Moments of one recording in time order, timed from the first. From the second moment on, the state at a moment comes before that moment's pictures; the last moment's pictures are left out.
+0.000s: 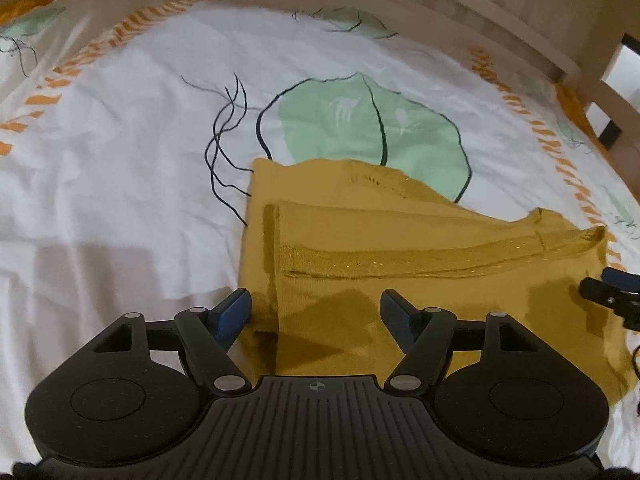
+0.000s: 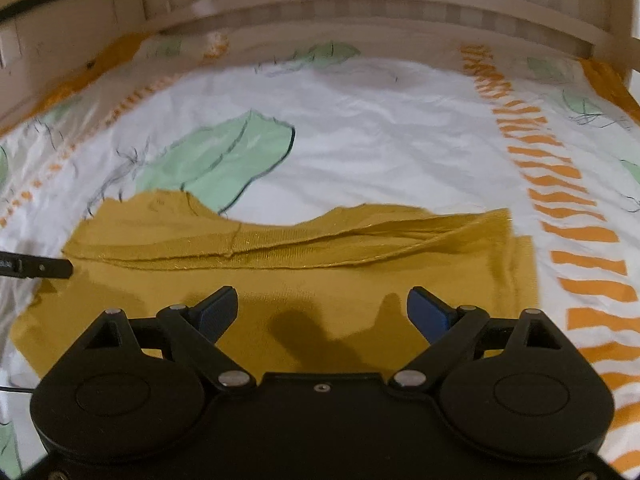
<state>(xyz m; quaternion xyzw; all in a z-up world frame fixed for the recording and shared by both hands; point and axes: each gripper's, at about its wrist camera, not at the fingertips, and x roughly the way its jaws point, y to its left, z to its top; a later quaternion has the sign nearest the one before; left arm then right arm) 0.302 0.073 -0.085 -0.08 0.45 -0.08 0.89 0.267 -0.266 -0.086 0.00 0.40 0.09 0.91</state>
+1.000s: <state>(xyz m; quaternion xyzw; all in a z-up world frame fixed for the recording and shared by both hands) 0.316 0.084 -0.088 -0.11 0.46 -0.07 0.88 0.364 -0.292 -0.104 0.09 0.41 -0.04 0.91</state>
